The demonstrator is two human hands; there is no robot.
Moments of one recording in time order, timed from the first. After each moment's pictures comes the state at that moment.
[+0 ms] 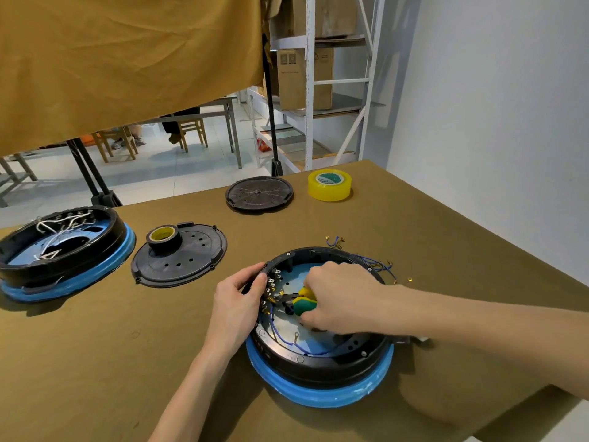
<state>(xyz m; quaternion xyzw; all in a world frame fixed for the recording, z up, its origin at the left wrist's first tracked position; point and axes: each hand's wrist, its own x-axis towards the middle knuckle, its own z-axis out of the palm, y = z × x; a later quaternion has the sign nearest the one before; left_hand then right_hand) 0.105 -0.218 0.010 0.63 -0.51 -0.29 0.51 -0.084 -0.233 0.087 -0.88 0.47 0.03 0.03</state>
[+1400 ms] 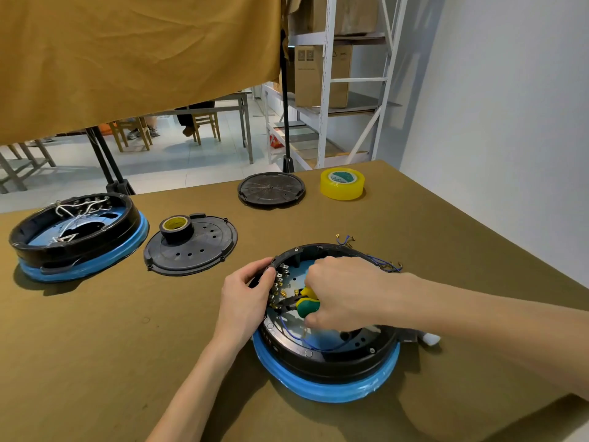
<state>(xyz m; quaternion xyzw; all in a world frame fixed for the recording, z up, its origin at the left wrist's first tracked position) 0.105 -0.218 0.005 0.62 -0.48 -0.30 0.55 -0.075 -0.226 0.120 -0.91 0.41 0.10 0.04</state>
